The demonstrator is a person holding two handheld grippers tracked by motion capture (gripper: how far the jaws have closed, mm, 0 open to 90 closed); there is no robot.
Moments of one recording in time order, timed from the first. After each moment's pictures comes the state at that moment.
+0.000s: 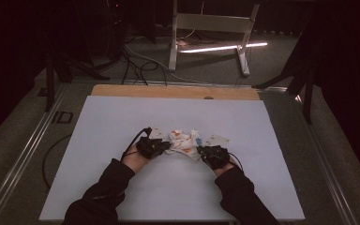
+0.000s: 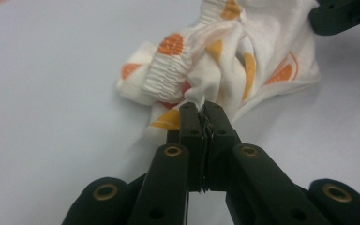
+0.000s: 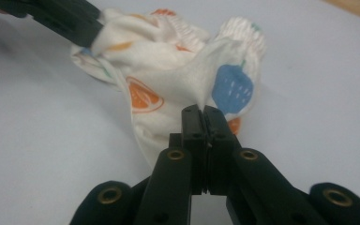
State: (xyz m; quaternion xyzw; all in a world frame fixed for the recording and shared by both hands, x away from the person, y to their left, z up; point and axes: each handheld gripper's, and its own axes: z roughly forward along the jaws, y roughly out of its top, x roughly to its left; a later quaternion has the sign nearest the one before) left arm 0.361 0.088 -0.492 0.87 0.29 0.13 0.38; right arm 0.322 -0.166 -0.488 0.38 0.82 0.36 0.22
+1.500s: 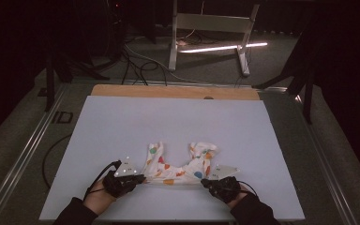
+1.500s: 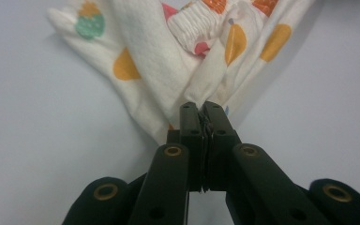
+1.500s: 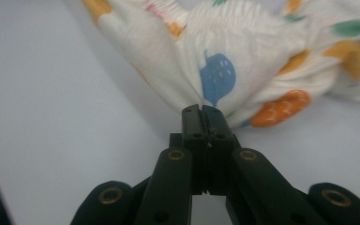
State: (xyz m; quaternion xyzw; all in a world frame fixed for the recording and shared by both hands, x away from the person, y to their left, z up) left arm 0.248 0.160 -0.499 0.89 0.29 0.09 0.35; right arm 0.236 -0.187 -0.498 0.30 0.89 0.33 0.13
